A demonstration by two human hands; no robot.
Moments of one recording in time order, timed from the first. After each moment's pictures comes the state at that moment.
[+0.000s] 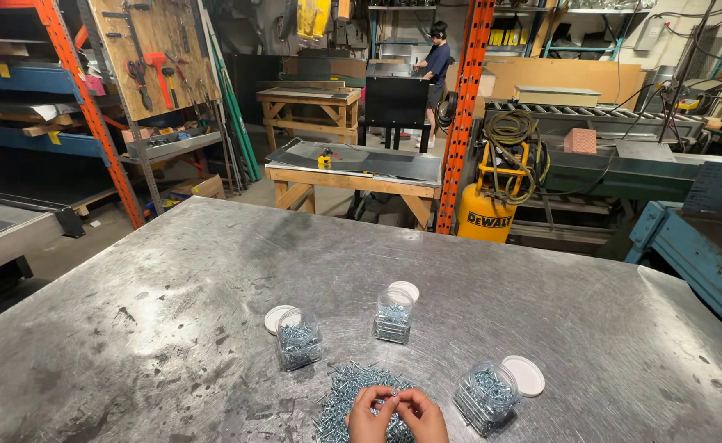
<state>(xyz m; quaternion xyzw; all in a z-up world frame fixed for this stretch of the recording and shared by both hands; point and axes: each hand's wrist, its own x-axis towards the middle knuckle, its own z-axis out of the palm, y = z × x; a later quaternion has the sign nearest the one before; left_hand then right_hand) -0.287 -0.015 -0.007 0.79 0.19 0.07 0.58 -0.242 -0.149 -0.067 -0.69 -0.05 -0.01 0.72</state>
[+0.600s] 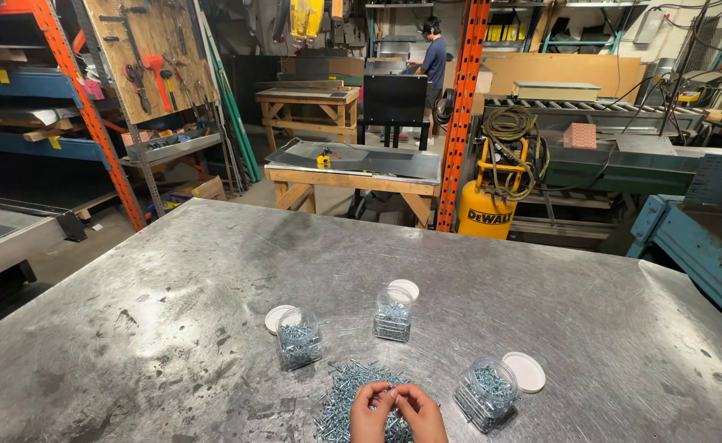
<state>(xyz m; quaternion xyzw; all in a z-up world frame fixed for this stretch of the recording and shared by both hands) -0.262 -0.017 -0.055 0.65 0.14 0.16 0.72 -0.252 -0.139 -0.040 -0.68 -0.07 0.01 0.73</state>
